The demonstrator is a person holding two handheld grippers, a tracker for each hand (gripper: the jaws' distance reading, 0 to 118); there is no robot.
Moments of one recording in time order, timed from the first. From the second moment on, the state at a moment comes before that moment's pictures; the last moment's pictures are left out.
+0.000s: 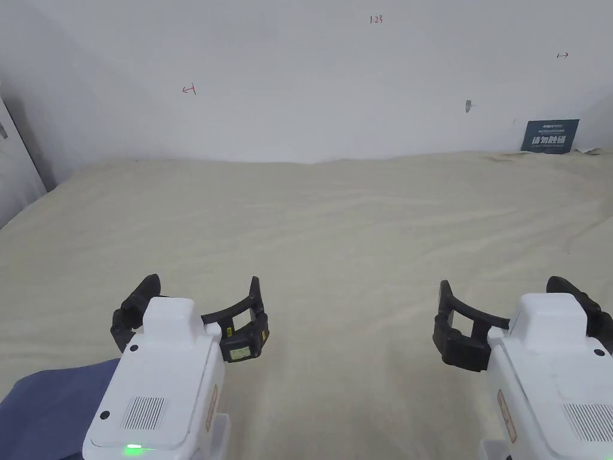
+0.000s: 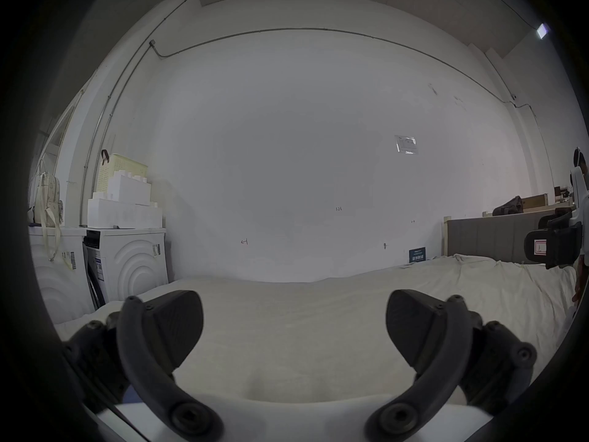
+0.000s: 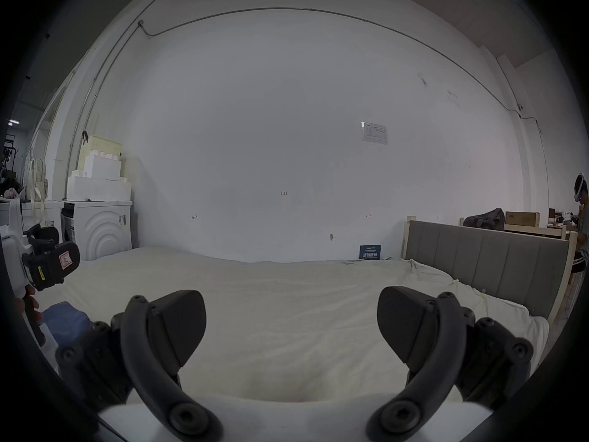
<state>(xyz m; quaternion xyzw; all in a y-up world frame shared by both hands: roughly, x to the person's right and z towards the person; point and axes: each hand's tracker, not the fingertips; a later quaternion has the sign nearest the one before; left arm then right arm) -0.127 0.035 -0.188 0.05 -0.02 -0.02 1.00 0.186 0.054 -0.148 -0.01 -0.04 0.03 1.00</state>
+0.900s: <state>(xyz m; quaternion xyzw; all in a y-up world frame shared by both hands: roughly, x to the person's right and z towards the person) -0.132 0.036 -0.188 0.06 0.00 -0.02 1.00 0.189 0.057 -0.146 0.01 -0.05 0.03 1.00</state>
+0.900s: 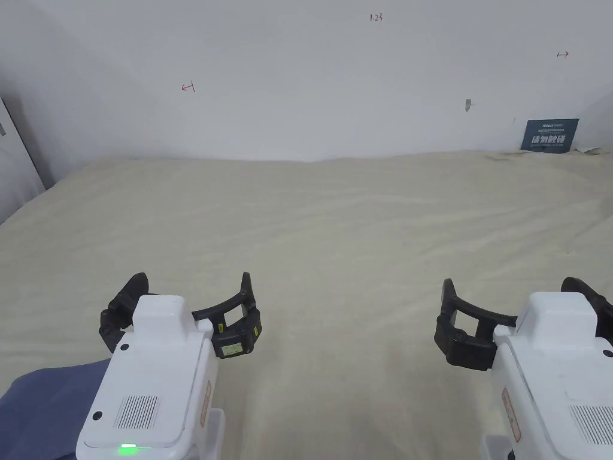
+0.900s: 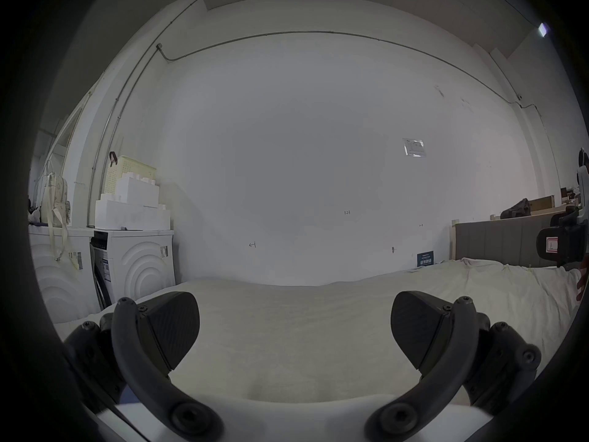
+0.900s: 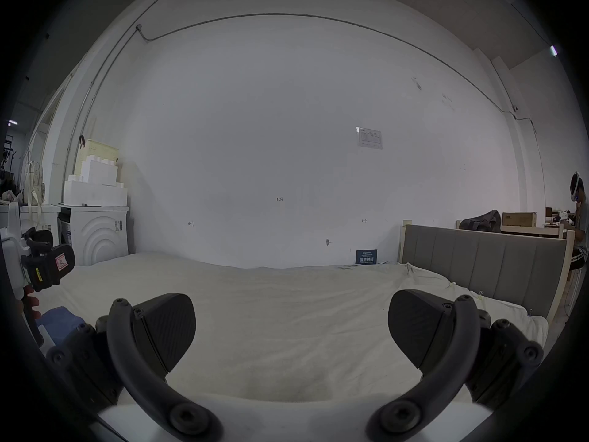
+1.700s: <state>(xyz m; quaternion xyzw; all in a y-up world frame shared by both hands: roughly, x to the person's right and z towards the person) -0.136 0.031 -0.186 0.06 0.00 -0.02 1.00 0.189 0.058 -0.145 0.01 -0.05 0.03 1.00</state>
